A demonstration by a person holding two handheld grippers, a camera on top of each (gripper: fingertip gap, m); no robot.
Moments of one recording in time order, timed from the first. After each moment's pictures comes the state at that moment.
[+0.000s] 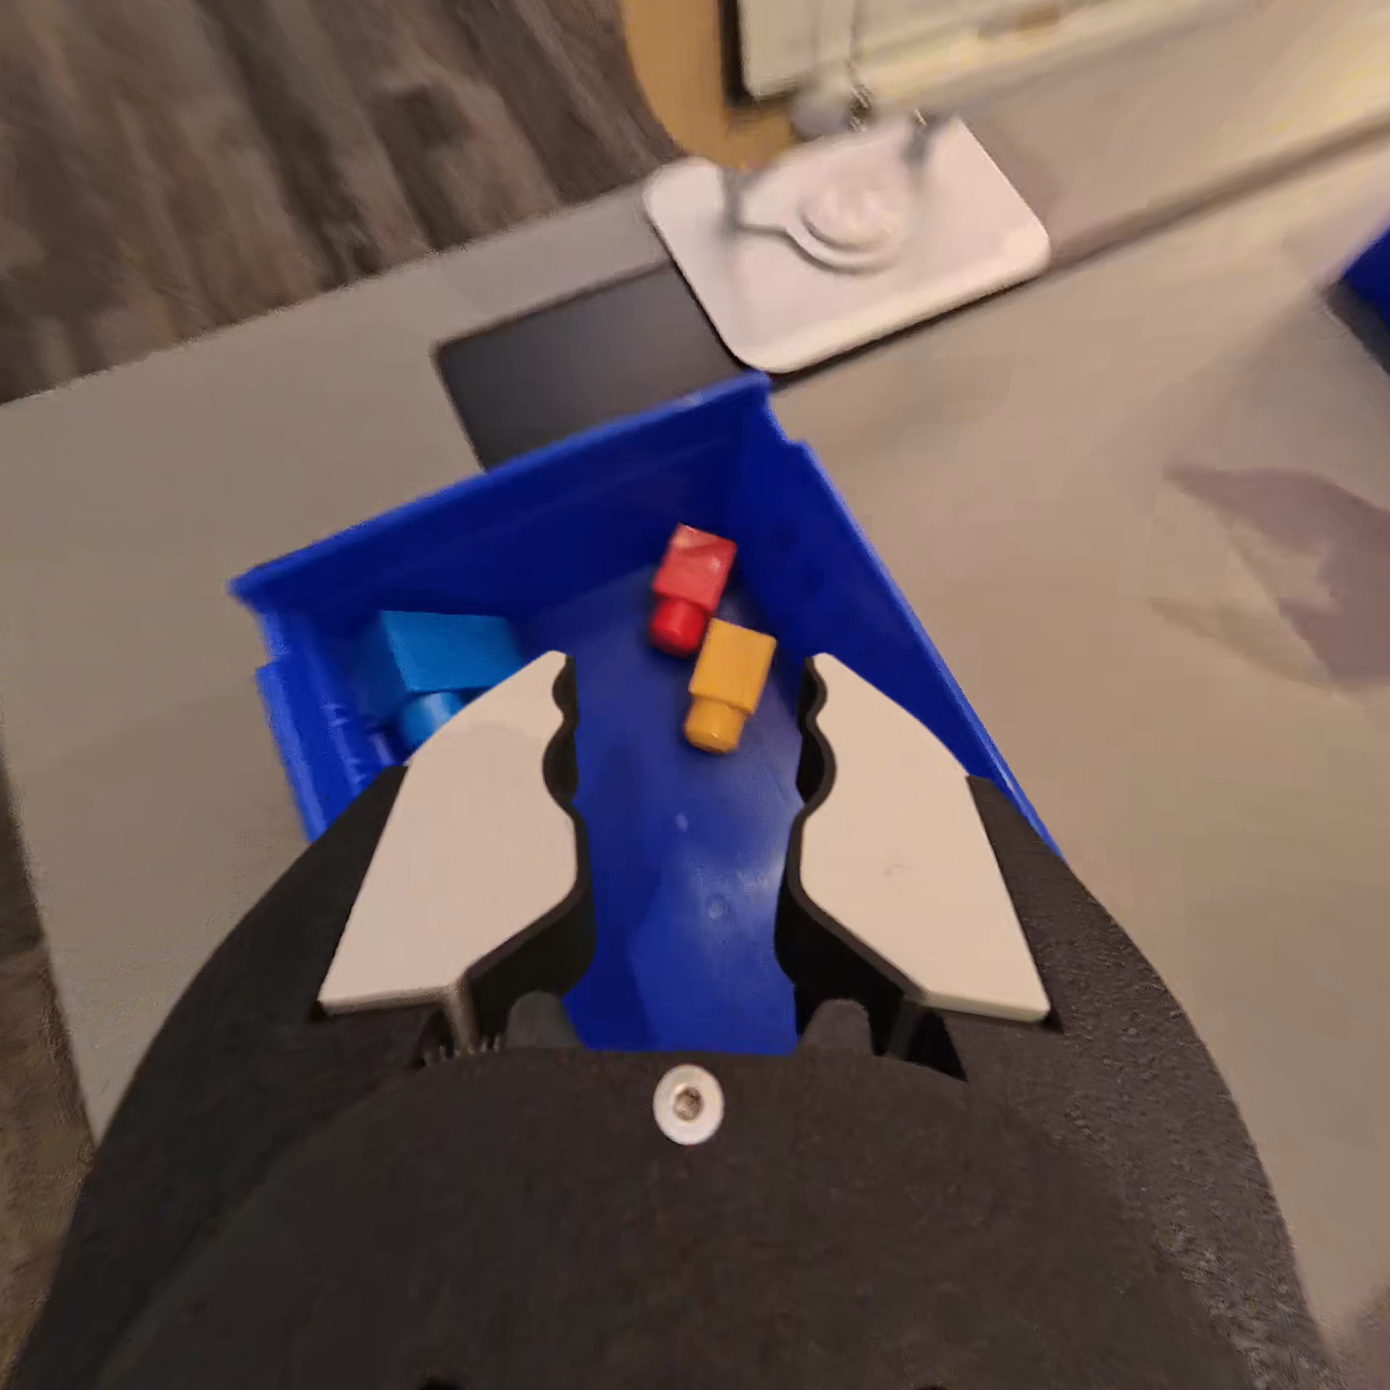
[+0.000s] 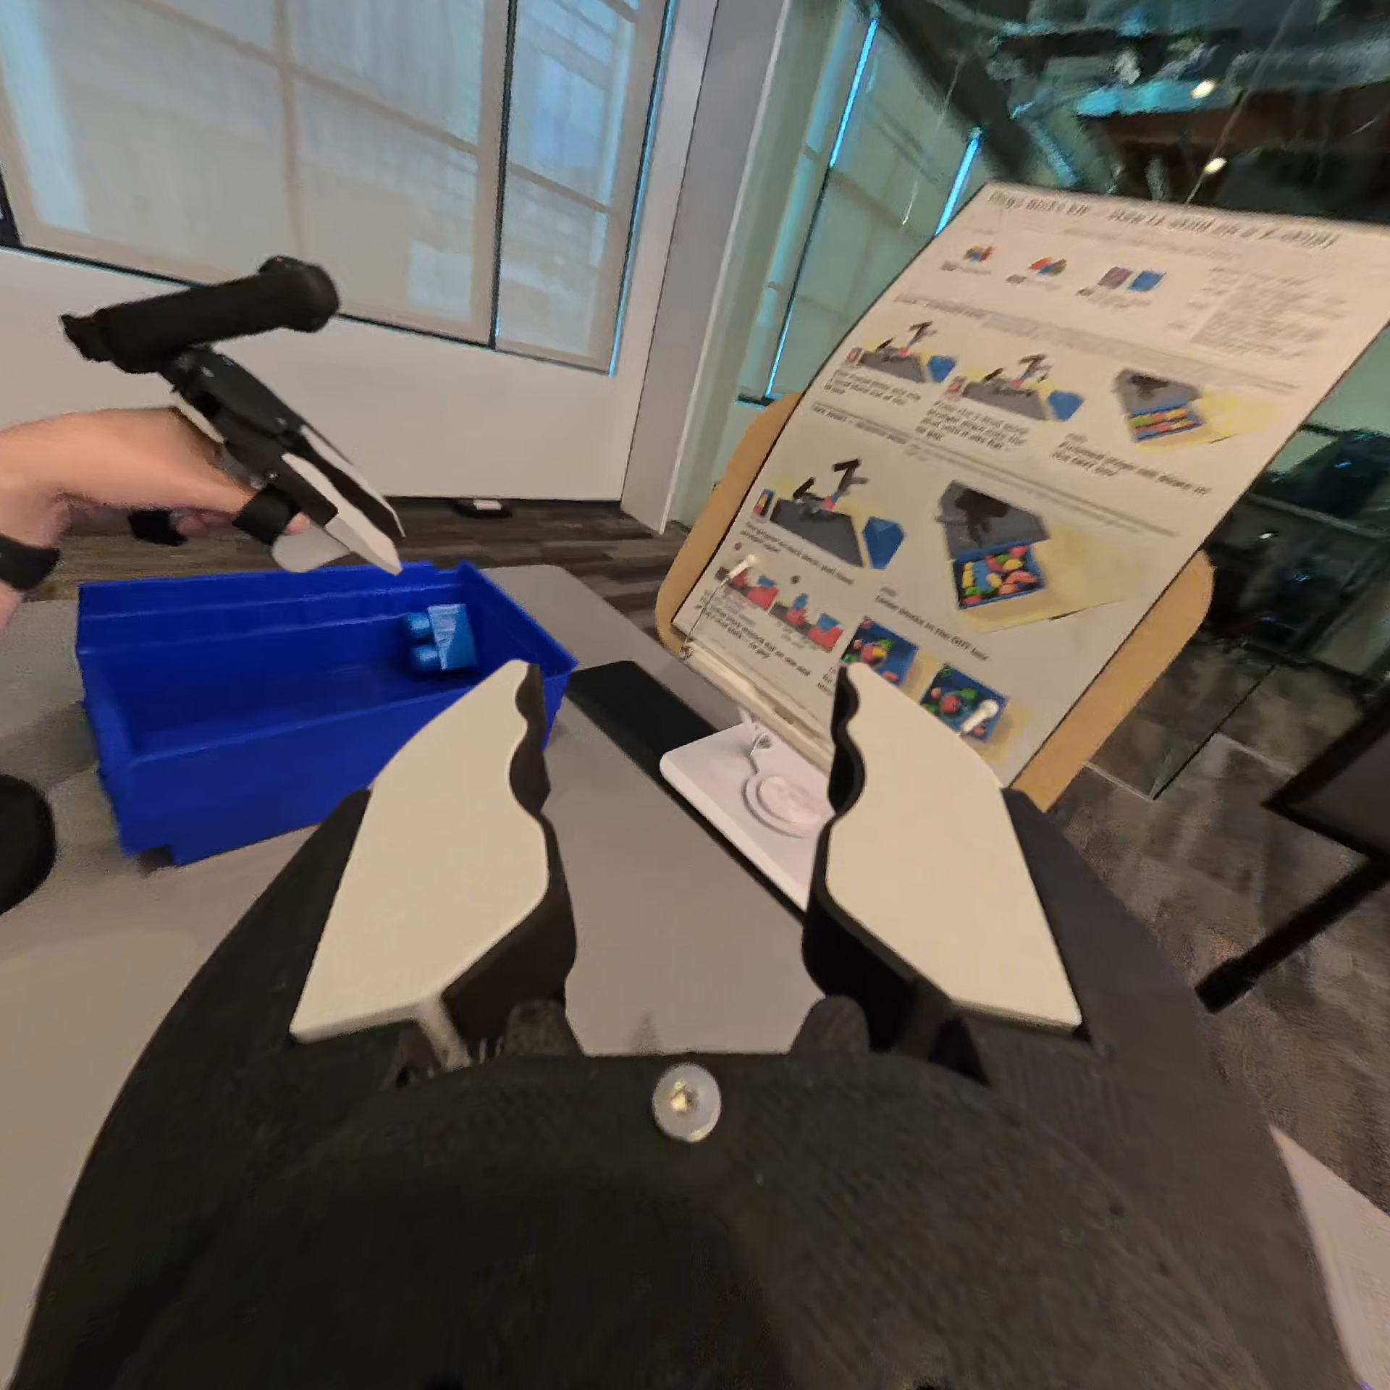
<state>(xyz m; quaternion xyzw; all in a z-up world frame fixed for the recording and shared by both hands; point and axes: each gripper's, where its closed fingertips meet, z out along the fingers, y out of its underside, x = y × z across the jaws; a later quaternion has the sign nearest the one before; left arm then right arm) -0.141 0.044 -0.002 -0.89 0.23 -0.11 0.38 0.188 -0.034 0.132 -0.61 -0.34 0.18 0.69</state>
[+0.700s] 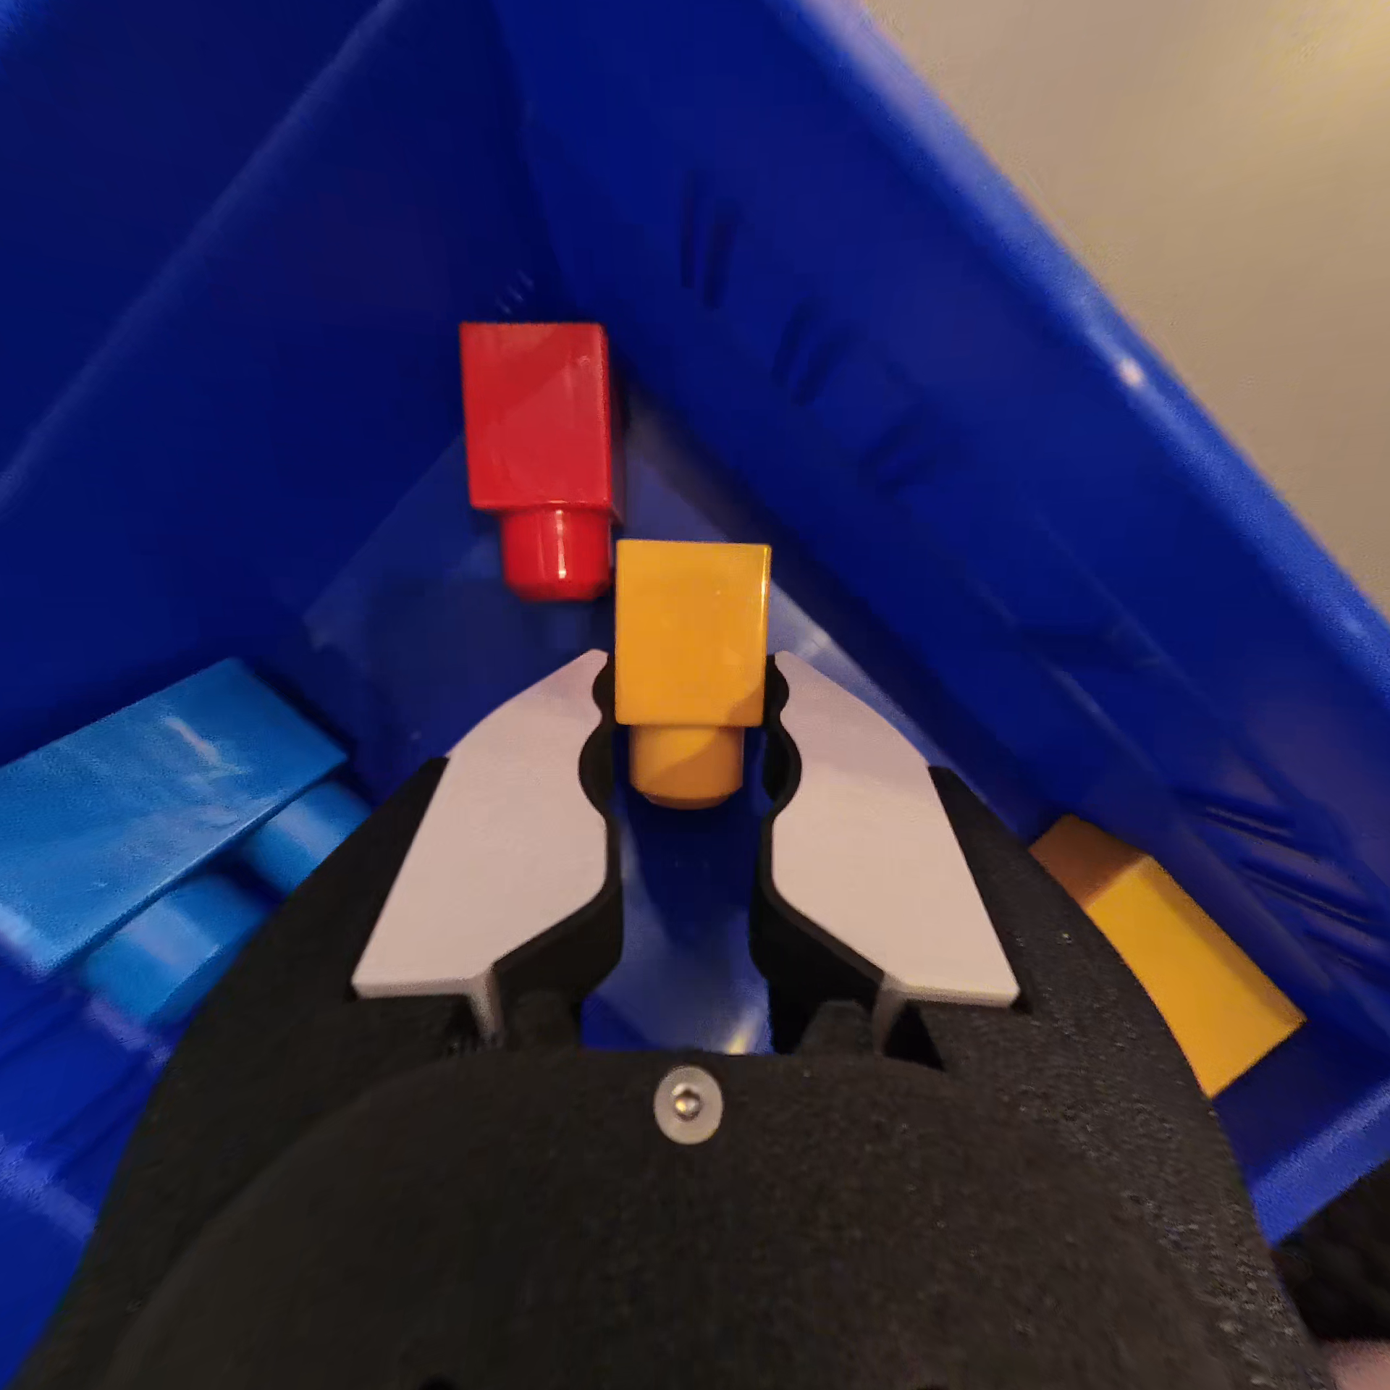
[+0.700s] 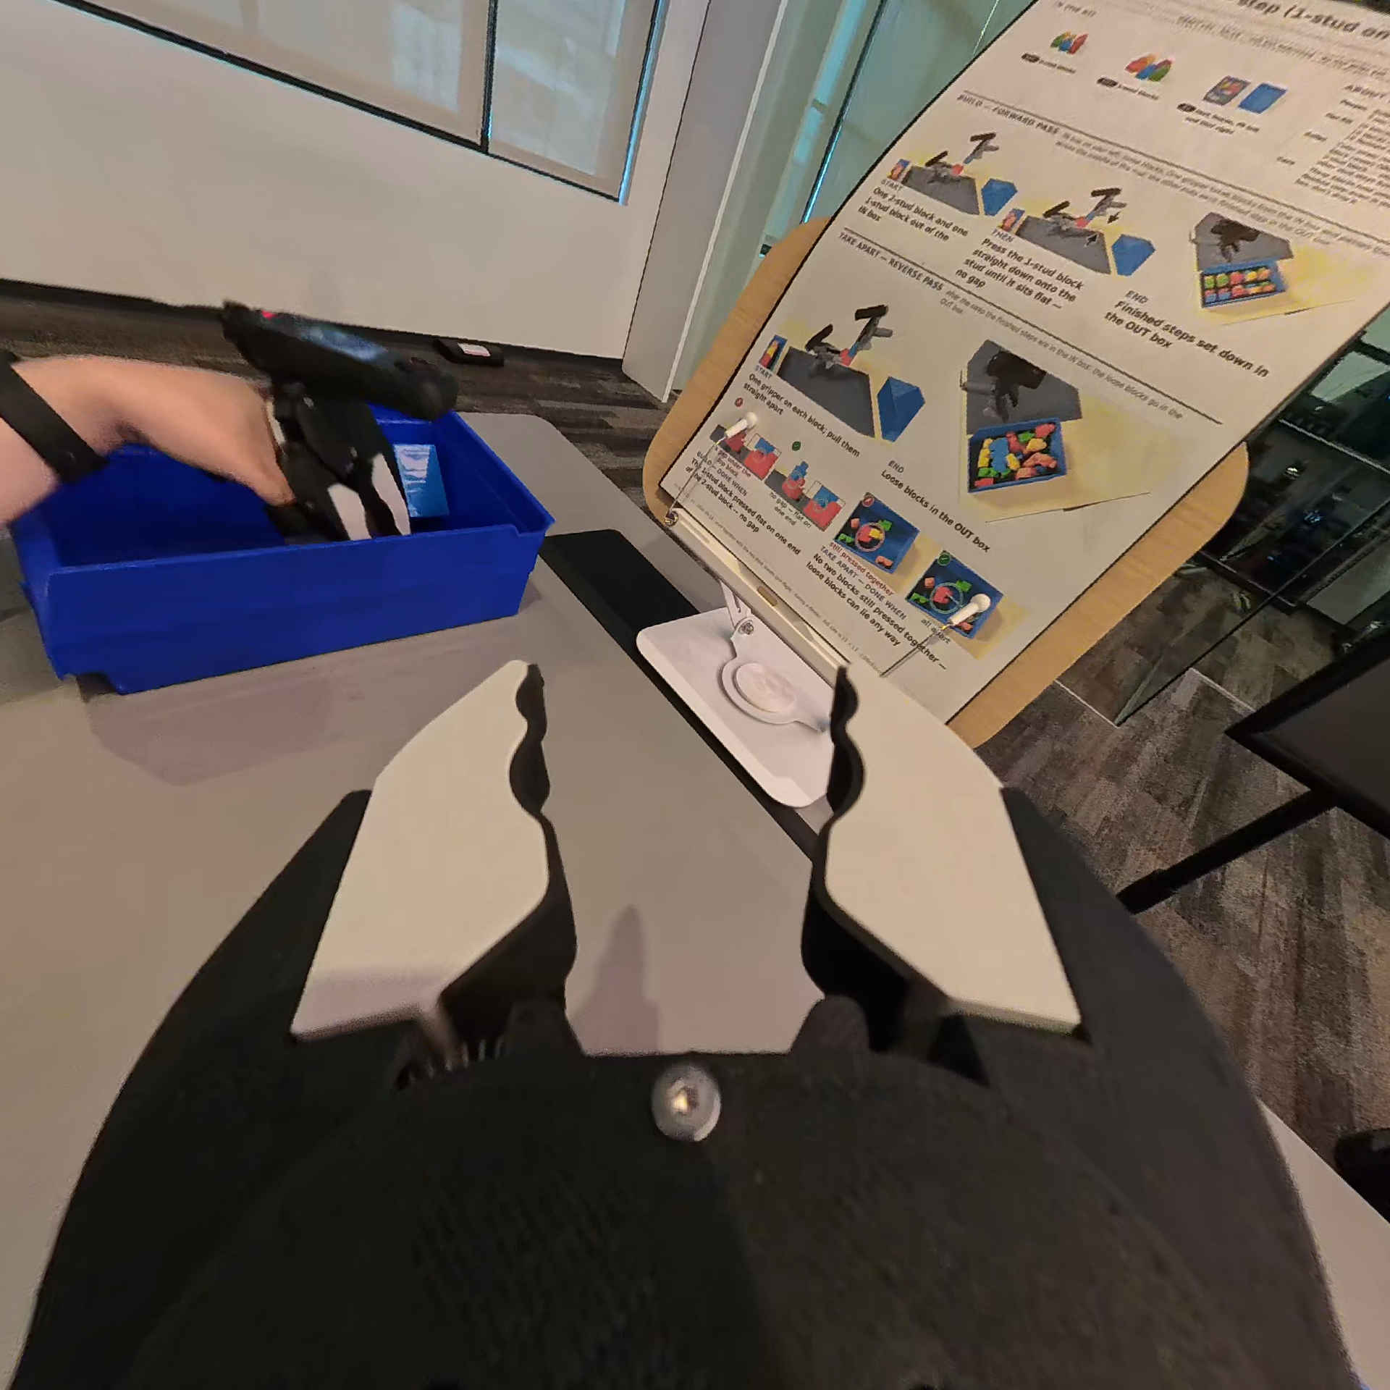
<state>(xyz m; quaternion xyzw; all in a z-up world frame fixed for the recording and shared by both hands) -0.118 0.054 -0.135 -0.89 0.41 -0.09 0.20 0.210 -0.026 0.095 -0.65 -0.39 0.12 0.64</state>
